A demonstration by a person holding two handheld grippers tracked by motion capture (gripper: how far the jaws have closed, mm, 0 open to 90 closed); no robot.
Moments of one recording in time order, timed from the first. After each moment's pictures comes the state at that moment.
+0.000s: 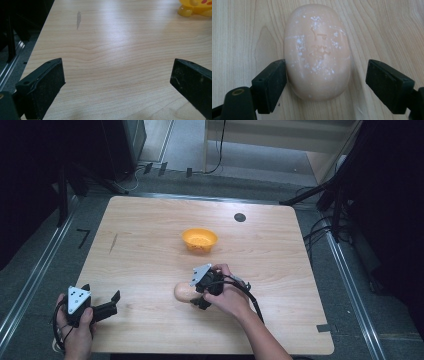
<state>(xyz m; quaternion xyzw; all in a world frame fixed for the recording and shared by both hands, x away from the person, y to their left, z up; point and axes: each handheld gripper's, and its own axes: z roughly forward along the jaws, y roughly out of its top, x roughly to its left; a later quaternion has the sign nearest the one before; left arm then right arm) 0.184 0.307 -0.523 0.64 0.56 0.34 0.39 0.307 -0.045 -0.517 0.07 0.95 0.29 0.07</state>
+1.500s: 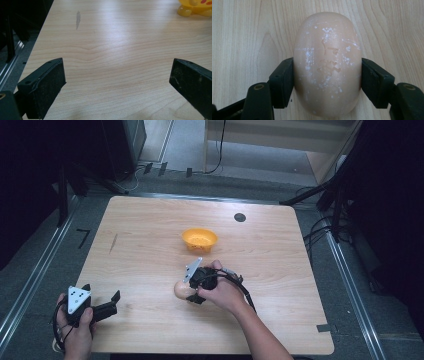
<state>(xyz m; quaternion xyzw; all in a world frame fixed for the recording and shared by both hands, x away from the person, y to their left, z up) 0.184 0.307 -0.523 0.65 0.56 0.34 0.39 0.321 -0.027 -0.514 0.04 0.96 0.26 0.02</state>
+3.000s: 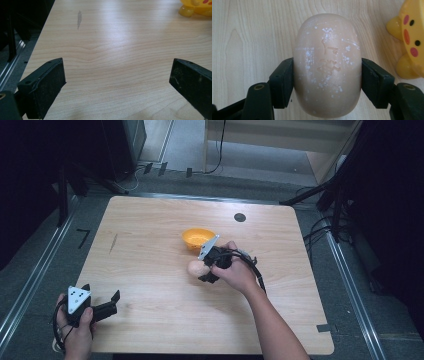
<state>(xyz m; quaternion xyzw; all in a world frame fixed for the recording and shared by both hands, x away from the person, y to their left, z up) 0.184 0.306 -0.523 0.64 0.56 0.34 0.39 0.373 -0.065 -0.484 0.07 0.96 0.28 0.03</state>
